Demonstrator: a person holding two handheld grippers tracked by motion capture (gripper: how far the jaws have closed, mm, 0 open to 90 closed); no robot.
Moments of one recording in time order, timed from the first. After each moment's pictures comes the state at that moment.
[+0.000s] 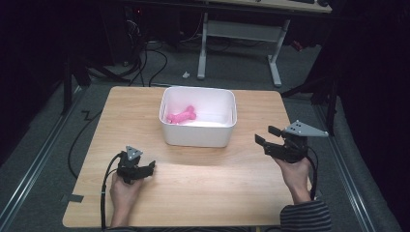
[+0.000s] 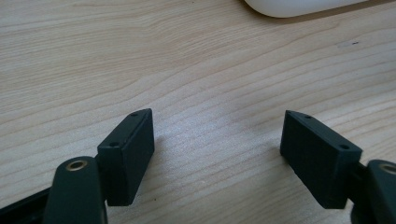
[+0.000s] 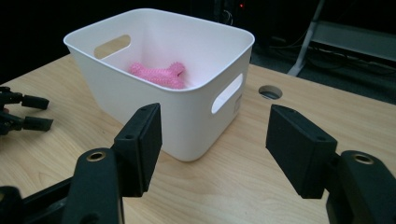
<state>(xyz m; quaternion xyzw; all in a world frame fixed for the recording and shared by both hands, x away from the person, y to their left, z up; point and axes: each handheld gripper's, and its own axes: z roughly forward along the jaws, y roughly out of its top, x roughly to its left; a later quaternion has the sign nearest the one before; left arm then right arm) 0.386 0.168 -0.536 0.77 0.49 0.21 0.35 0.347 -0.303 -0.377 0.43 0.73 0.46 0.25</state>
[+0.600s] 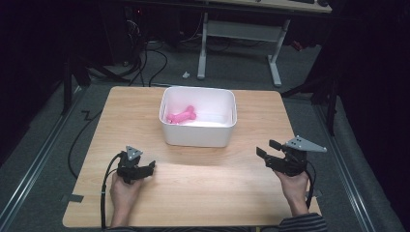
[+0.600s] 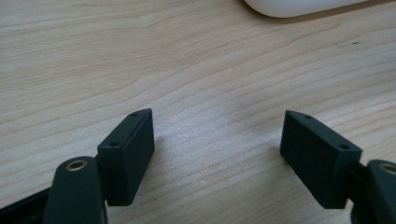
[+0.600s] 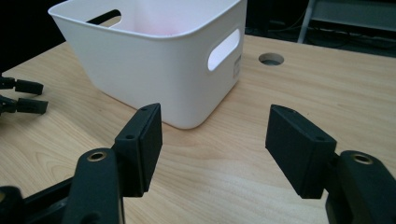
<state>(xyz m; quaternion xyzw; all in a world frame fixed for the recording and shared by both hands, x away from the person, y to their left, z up) 0.386 0.168 -0.536 0.77 0.49 0.21 0.35 0.331 -0.316 -0.422 0.46 0.72 0.46 0.23</state>
